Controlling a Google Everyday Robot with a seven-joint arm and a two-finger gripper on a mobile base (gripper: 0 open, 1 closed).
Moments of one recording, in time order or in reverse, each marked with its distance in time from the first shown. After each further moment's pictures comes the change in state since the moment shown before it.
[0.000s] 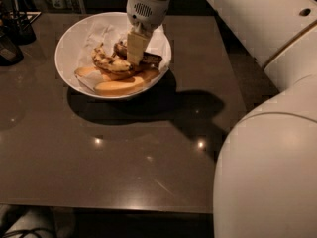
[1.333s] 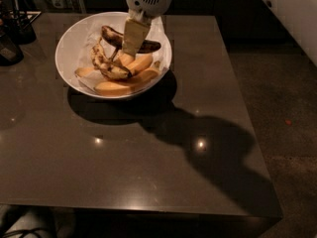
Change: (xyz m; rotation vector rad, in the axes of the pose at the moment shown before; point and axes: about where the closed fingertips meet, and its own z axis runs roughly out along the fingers) arm -0.010 0.043 -0.058 0.133 -0.124 -0.152
